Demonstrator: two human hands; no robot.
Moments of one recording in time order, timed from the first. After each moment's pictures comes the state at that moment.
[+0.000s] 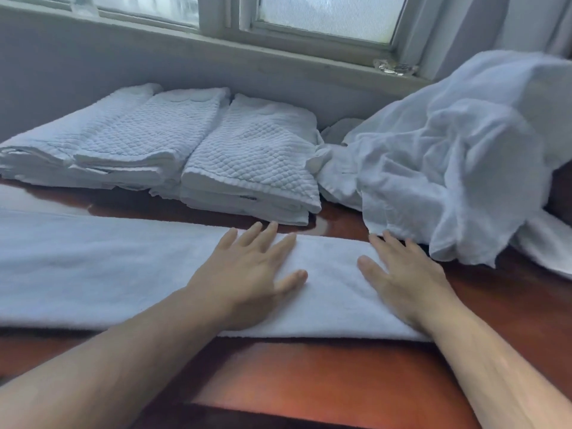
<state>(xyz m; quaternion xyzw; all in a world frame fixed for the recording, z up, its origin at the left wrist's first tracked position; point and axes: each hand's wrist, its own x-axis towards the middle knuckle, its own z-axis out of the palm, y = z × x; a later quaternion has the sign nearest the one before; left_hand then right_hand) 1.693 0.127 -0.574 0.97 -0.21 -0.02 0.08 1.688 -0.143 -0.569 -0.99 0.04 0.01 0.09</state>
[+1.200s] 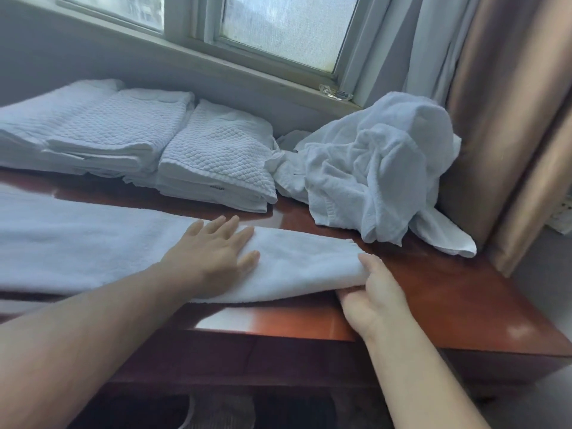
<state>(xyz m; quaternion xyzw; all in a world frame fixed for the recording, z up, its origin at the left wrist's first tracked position) 1.675 0.138 -0.578 0.97 -0.23 0.00 0.09 1.586 -0.098 -0.539 -0.35 0.30 -0.16 0.87</state>
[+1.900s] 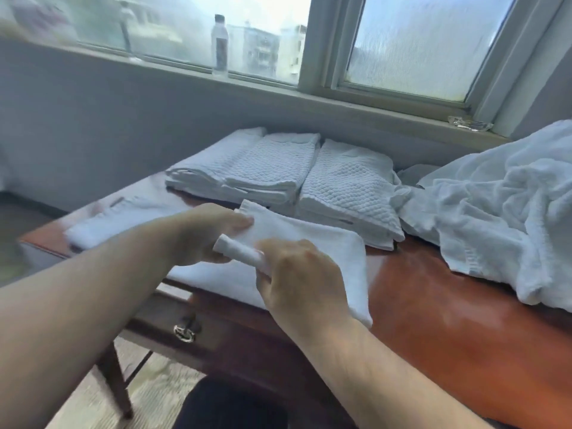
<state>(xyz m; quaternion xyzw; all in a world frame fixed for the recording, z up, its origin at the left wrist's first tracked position) 1.656 0.340 -0.509 0.76 0.10 -0.11 0.64 1.596 0.150 -0.518 -0.91 -0.29 -0.27 0.13</state>
